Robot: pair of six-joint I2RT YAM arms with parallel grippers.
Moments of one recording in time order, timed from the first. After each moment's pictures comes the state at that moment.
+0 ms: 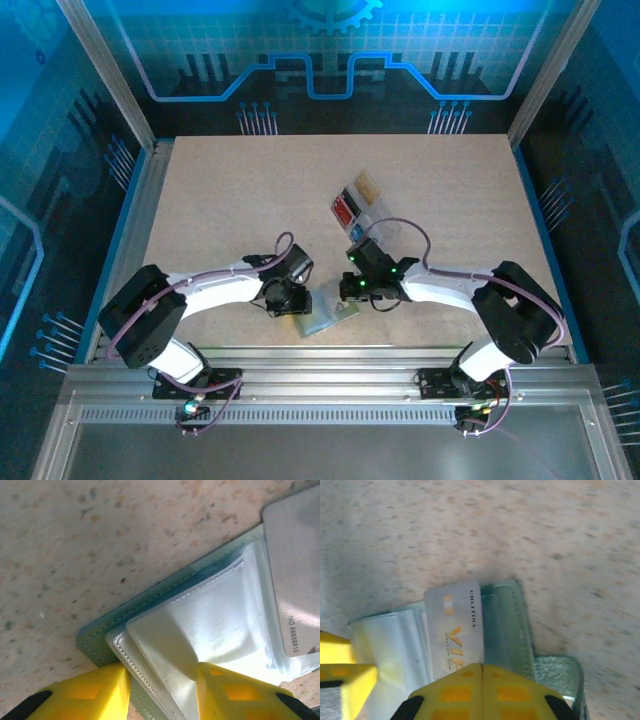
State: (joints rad) left arm -0.75 1.55 0.80 -0.56 0.17 -0.82; right arm 0.76 1.53 0.72 -0.24 -0.16 0.75
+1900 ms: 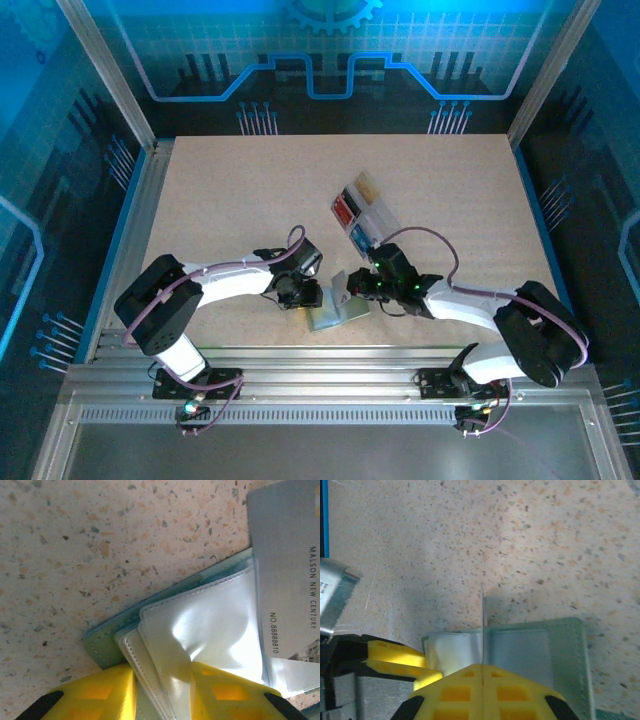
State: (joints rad) left arm -0.75 1.64 0.86 -0.48 0.21 -0.77; right arm 0.70 1.38 0.52 0.09 -0.22 0.91
